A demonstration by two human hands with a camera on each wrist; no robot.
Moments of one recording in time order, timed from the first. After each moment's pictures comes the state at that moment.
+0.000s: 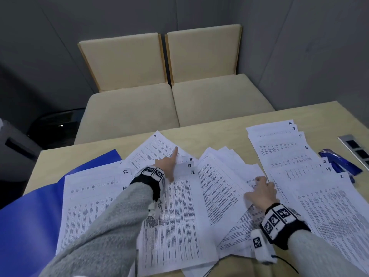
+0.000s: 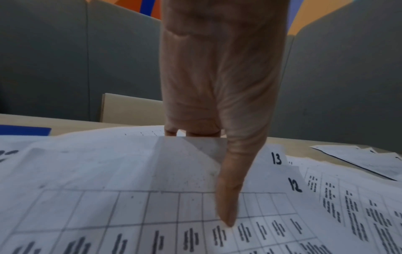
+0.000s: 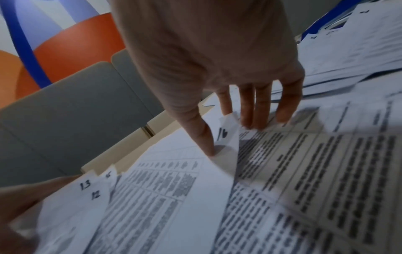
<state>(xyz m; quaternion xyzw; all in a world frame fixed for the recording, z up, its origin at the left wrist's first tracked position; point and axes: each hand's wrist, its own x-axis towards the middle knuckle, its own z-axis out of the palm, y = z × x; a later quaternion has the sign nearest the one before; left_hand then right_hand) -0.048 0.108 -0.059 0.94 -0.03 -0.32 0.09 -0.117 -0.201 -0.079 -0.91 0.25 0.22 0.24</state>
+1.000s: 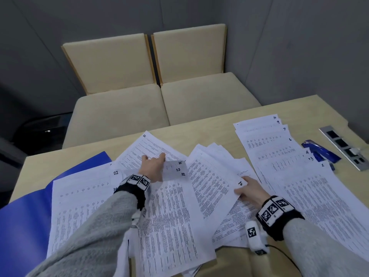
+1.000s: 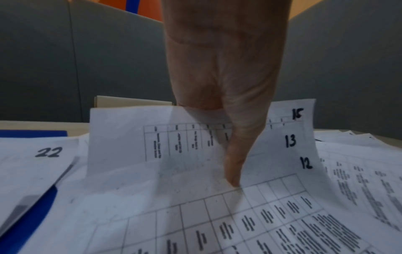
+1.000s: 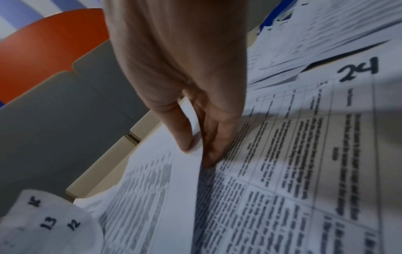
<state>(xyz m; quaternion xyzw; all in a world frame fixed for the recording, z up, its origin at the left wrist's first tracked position) -0.072 0.114 -0.053 0.98 -0.09 -0.19 0.03 -0.124 -0.221 -0.089 -0.73 0.27 0.27 0.56</state>
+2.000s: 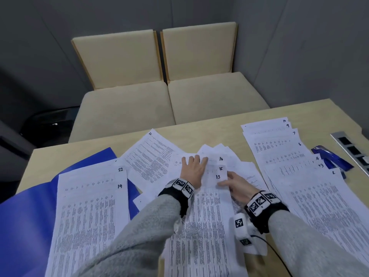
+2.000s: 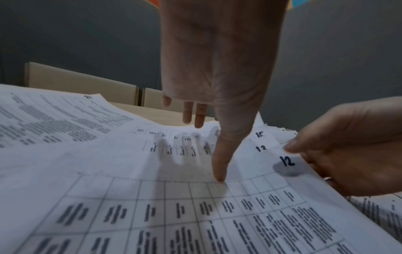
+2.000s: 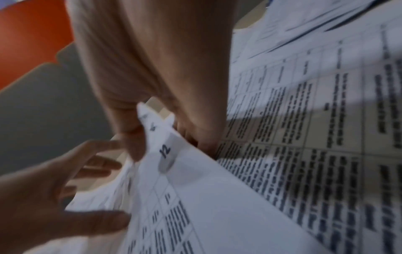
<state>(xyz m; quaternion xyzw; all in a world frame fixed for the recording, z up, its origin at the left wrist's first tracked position) -0.078 0.009 -0.074 0.98 -0.15 -0.16 -0.03 -0.095 -0.169 -0.088 -0.63 0.21 0.32 0.67</state>
